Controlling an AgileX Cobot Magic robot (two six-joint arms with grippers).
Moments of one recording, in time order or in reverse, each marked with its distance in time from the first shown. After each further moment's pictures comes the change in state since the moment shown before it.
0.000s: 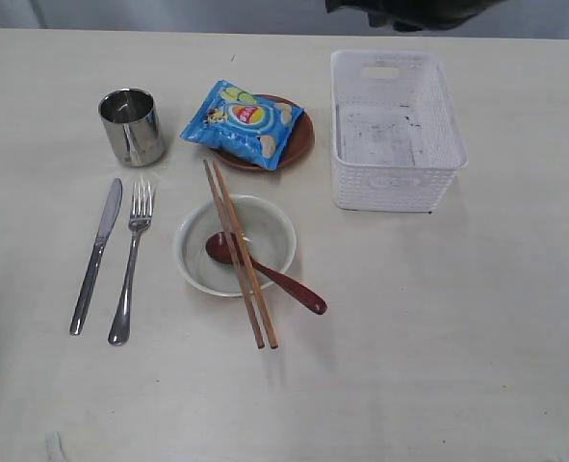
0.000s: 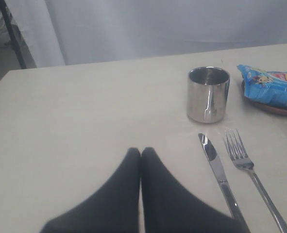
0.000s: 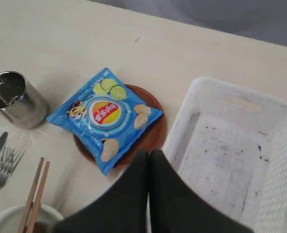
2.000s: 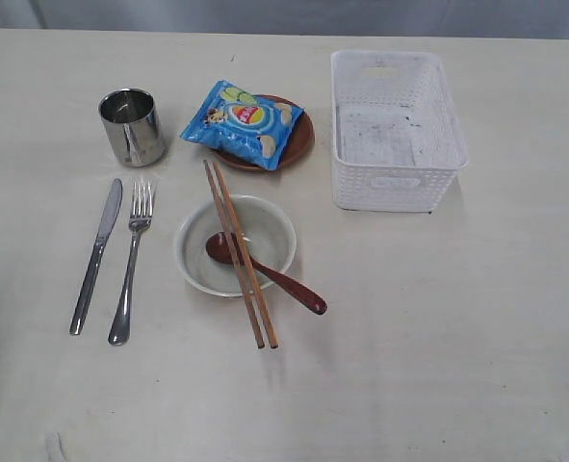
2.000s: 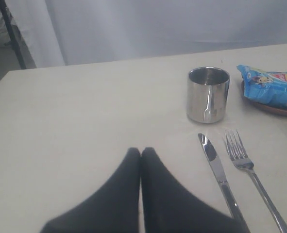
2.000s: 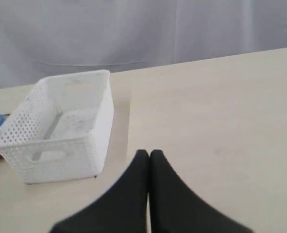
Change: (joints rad) left arm 0.000 0.000 0.000 0.000 0.000 0.000; right arm -0.535 -1.453 1.099 0.084 -0.087 -0.057
